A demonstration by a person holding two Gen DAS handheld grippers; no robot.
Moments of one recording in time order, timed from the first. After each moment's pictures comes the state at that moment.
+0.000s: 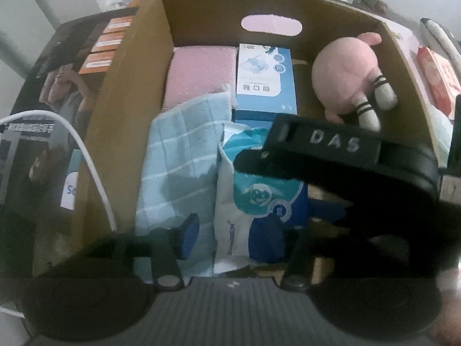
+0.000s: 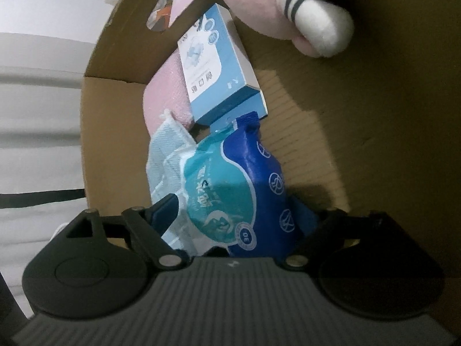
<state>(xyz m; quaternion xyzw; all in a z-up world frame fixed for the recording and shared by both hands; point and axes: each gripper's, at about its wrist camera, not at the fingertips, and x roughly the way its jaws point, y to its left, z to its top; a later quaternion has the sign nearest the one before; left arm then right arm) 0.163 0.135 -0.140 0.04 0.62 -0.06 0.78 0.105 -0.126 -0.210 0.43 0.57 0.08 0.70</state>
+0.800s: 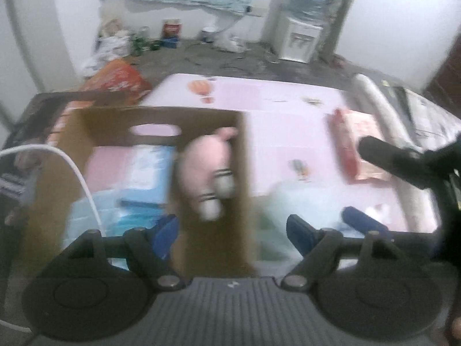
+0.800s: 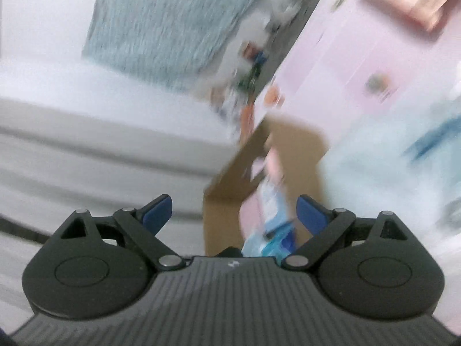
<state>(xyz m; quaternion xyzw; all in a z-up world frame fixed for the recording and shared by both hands) 0.151 -0.024 -0.037 0.00 0.51 -0.12 0.85 0.044 -0.350 -0.108 0.55 0.34 0.13 0.75</state>
